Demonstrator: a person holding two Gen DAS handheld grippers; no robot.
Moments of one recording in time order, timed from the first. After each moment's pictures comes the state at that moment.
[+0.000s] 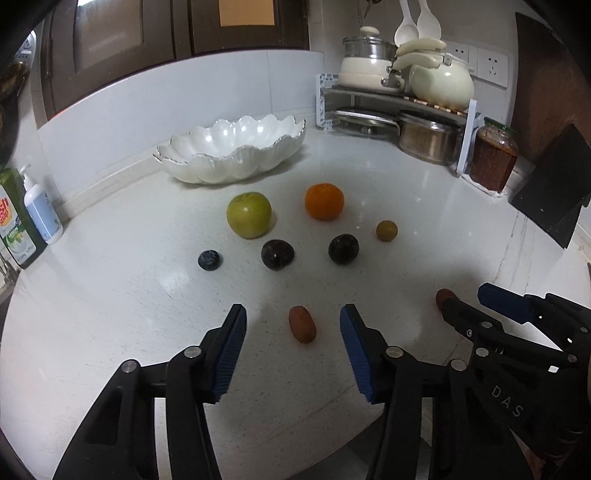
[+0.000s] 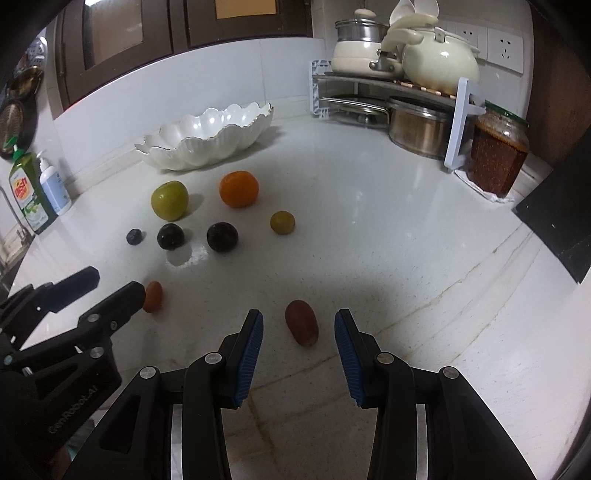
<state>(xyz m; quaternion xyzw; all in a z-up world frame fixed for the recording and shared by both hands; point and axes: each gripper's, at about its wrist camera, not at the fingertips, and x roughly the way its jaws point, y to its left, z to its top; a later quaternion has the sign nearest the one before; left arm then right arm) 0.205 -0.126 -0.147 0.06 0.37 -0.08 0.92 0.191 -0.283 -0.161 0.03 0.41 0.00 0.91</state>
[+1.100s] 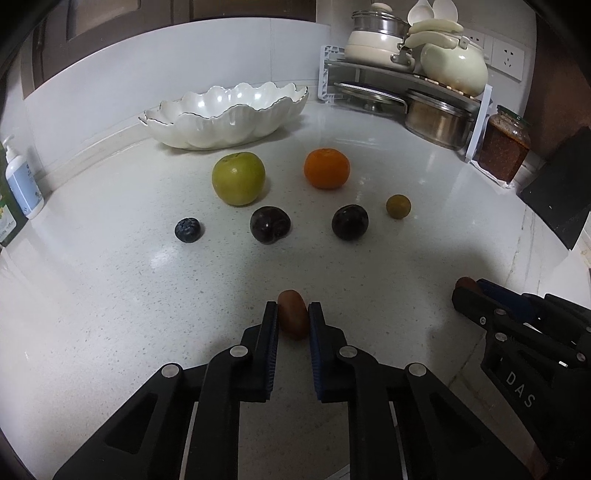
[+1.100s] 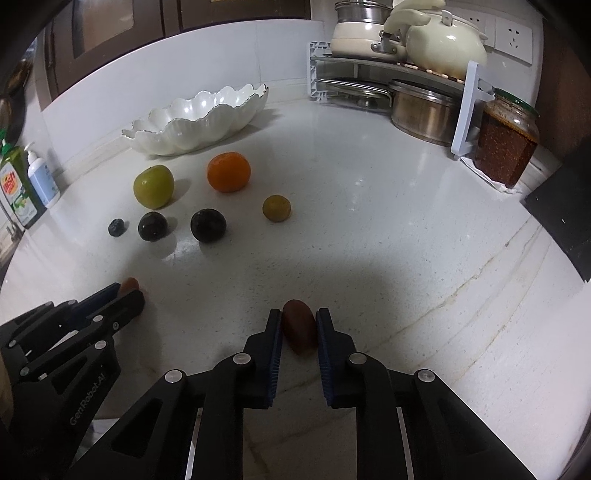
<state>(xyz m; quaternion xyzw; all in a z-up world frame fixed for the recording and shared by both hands) 0.225 -0.126 -0.175 0.03 0.42 -0.09 0.90 0.212 -0.283 -0.177 0.03 0.44 -0.01 0.90</state>
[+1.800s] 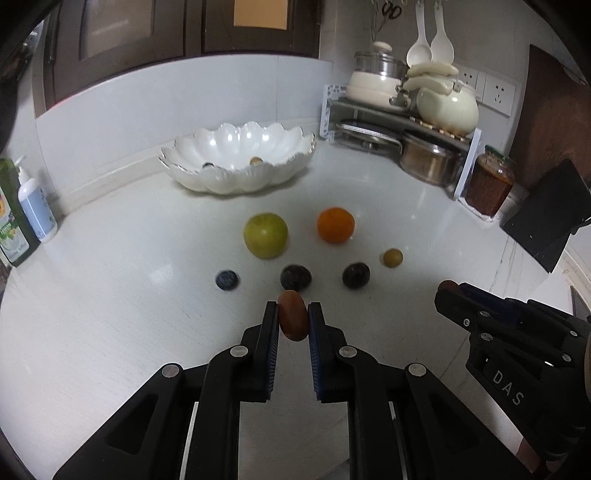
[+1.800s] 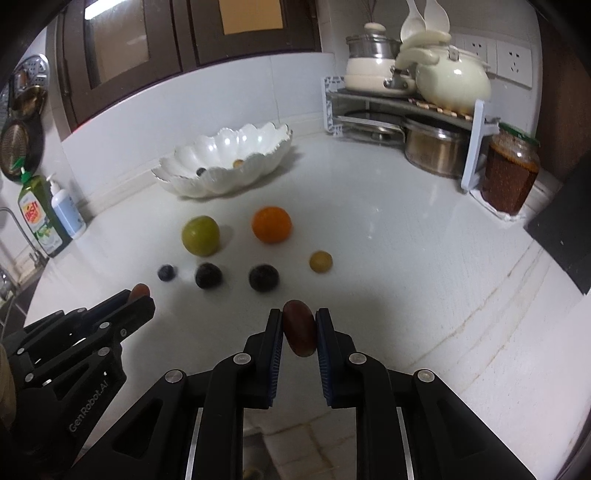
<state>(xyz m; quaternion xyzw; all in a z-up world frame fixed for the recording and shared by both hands) 0.217 -0.095 -0.115 0.02 0.37 -0.11 0.92 0.205 -0.255 -0.126 0.05 0.39 0.01 0.92</state>
